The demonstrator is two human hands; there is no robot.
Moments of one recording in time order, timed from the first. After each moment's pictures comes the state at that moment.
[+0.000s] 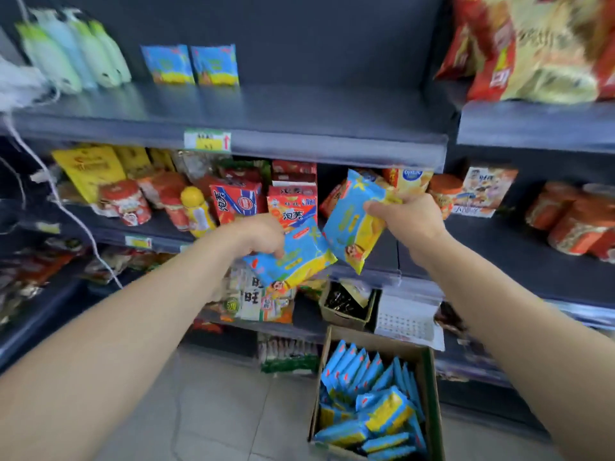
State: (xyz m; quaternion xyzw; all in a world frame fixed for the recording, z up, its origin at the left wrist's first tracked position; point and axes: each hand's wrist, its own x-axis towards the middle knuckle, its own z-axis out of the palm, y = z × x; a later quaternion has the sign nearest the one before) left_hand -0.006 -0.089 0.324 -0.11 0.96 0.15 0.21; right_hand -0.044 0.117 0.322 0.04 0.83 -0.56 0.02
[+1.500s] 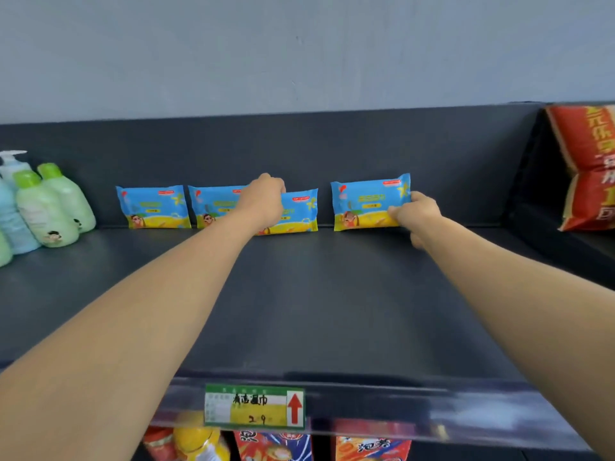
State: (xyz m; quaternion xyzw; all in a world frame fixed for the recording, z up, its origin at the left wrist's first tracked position) left_hand -0.379 -0.297 0.444 -0.01 0.98 0.11 -0.17; right_hand -0.391 -0.064 0.421 0.13 0.77 -0.62 -0.06
